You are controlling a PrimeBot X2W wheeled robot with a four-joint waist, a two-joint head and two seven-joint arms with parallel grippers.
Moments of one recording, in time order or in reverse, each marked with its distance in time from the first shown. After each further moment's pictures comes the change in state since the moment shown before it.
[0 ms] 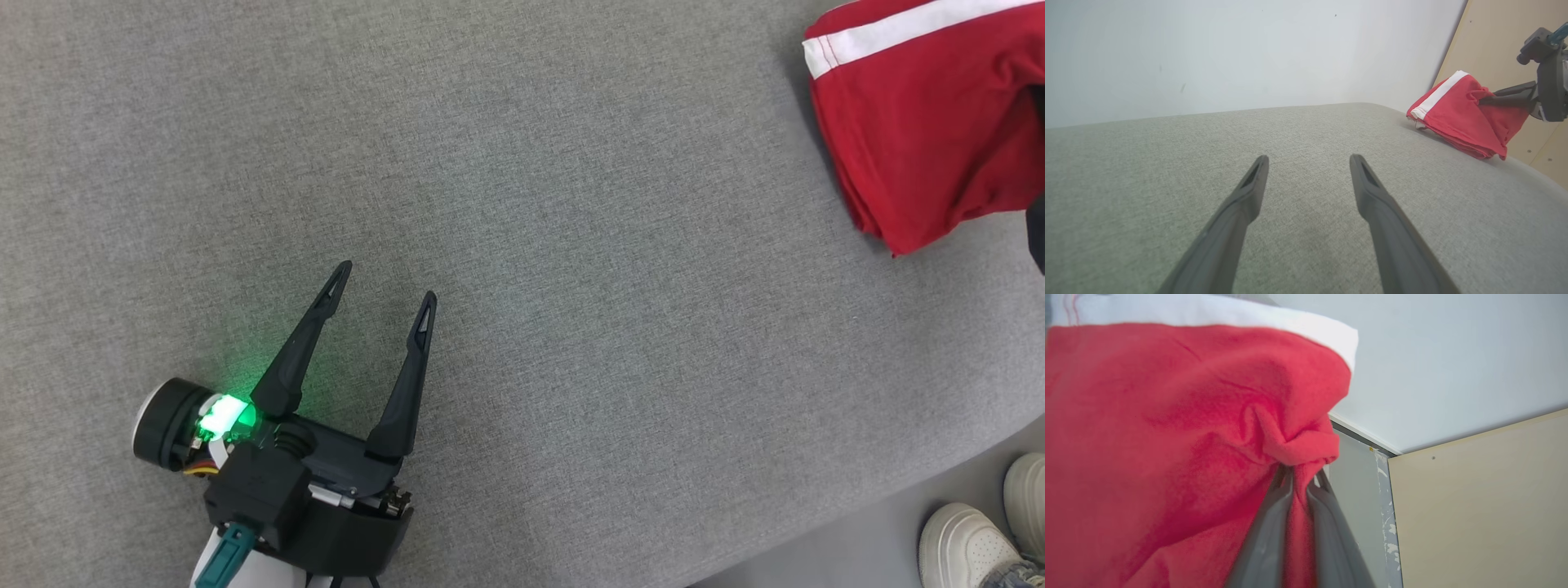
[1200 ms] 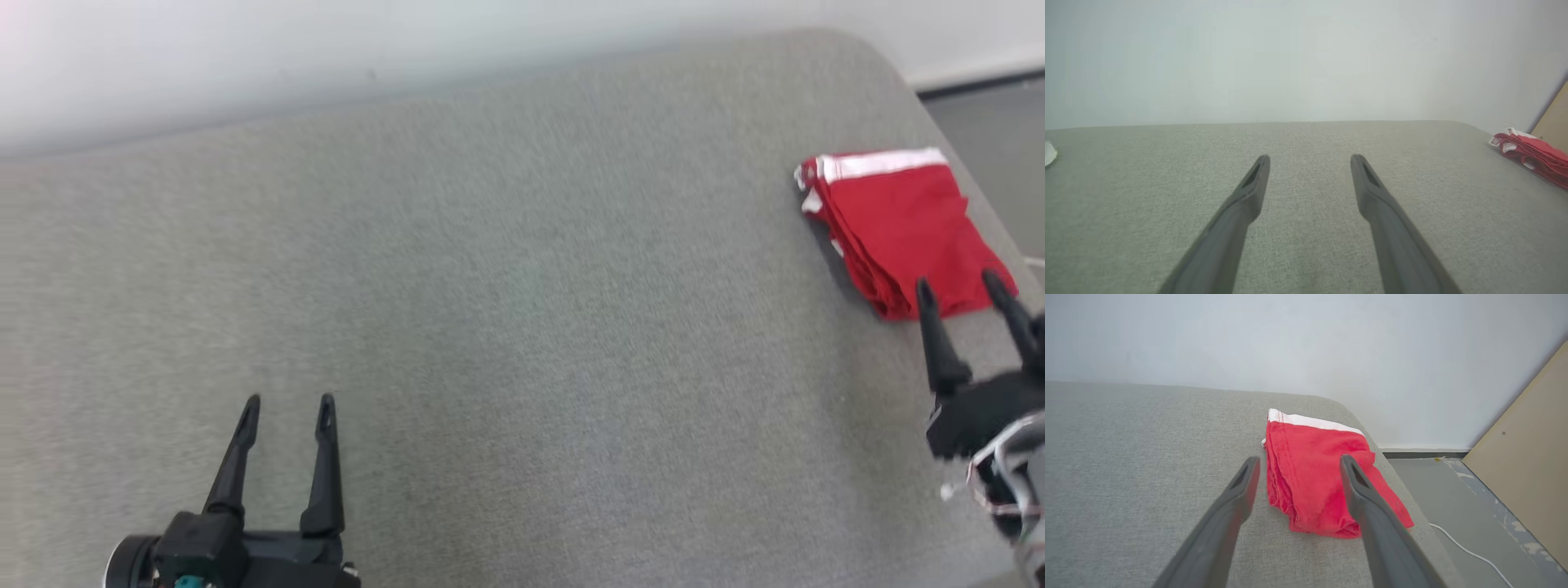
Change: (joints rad) left arm 0.189 -0.097 0.185 0.156 -0.100 0.062 0.001; right arm 0.475 0.201 -0.332 -0.165 0.106 0.000 -0.137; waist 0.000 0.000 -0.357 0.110
